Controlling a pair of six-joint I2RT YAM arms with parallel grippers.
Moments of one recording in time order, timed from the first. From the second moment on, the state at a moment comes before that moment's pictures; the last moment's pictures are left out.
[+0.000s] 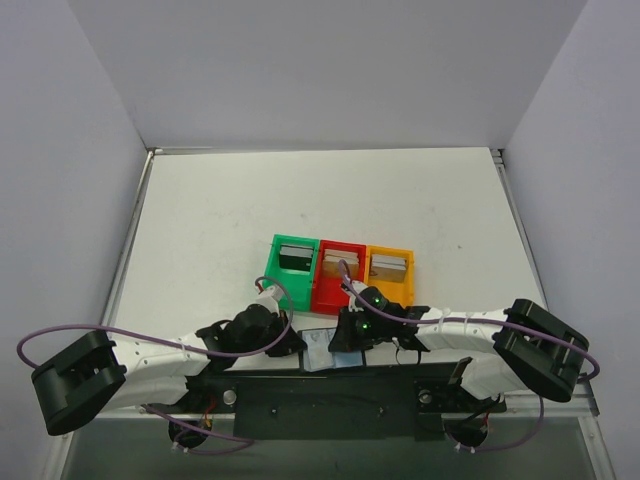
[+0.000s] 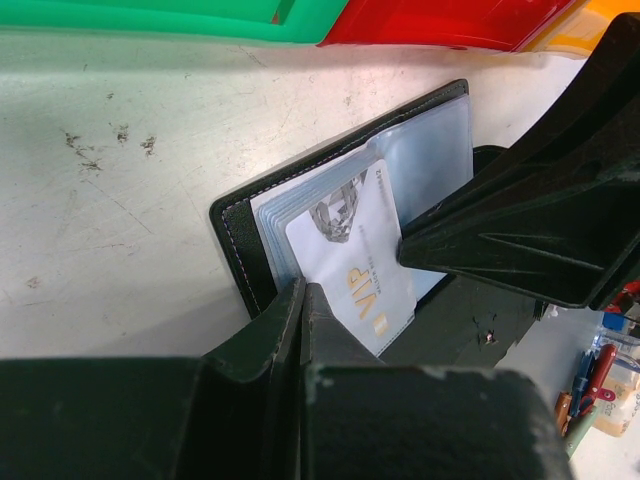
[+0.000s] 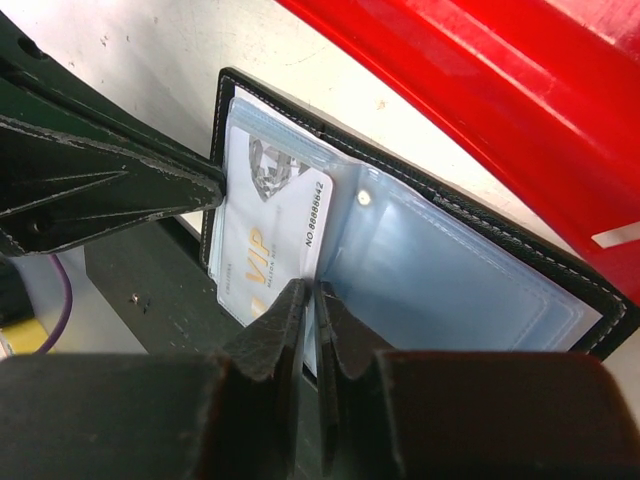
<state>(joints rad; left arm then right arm) -0.99 1.09 0.18 0.27 0.04 -1.04 0.96 1.35 0.38 0.17 -0.25 0.81</state>
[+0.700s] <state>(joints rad) -0.99 1.08 0.18 0.26 0.03 -1.04 0.96 1.30 0.37 0.10 -0.20 0.81</state>
